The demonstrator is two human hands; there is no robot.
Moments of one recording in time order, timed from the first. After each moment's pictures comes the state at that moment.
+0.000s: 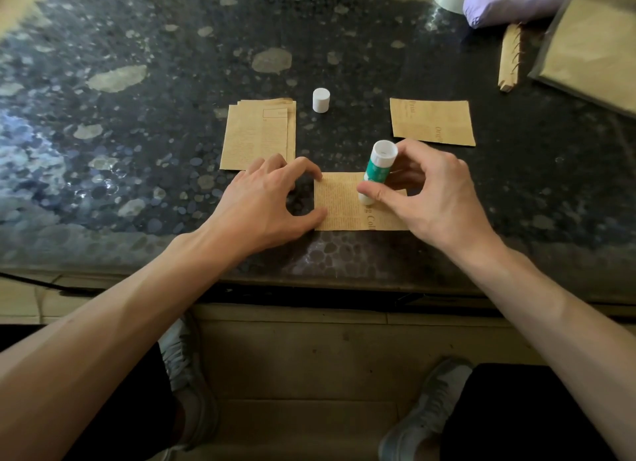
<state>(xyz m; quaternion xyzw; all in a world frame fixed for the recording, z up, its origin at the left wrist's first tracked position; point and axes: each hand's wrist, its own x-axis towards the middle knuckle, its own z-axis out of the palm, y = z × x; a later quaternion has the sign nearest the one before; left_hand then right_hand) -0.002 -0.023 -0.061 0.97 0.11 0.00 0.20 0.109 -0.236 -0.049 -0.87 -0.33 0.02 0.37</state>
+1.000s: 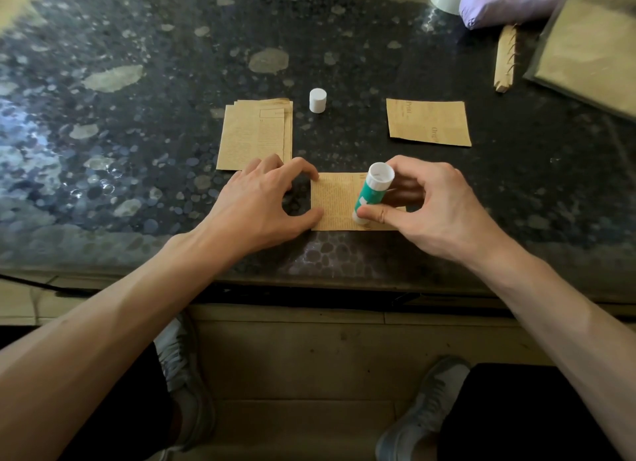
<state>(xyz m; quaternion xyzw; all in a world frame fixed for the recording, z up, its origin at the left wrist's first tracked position) -0.002 -0.022 -0.064 0.98 0.10 0.01 0.20 0.104 -0.250 -0.037 -0.84 -0.37 0.14 0.38</state>
